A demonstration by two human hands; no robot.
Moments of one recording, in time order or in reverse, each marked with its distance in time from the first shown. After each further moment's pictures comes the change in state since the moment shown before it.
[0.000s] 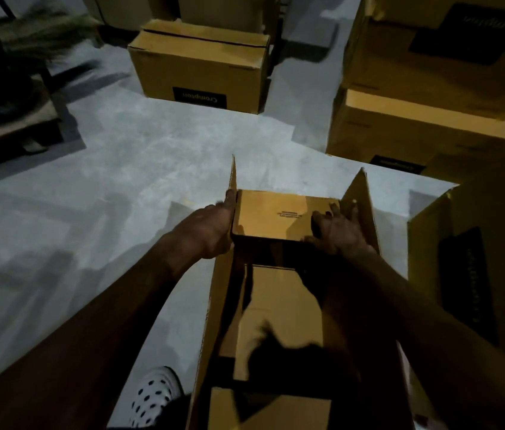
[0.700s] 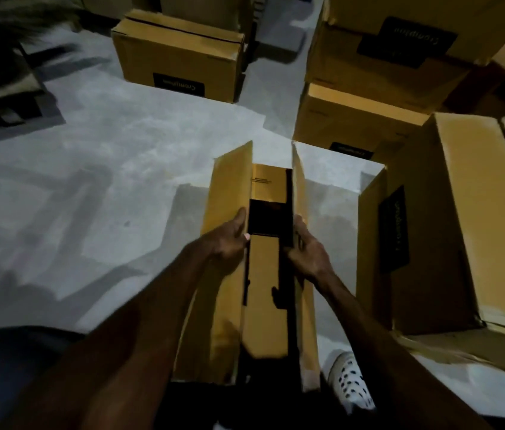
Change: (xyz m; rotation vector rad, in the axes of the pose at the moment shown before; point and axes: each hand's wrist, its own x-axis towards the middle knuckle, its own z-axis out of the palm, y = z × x) left_hand -0.068 0.044 0.125 -0.523 -0.190 0.179; right_hand -0.188 -0.036 0.066 0.984 0.190 0.099
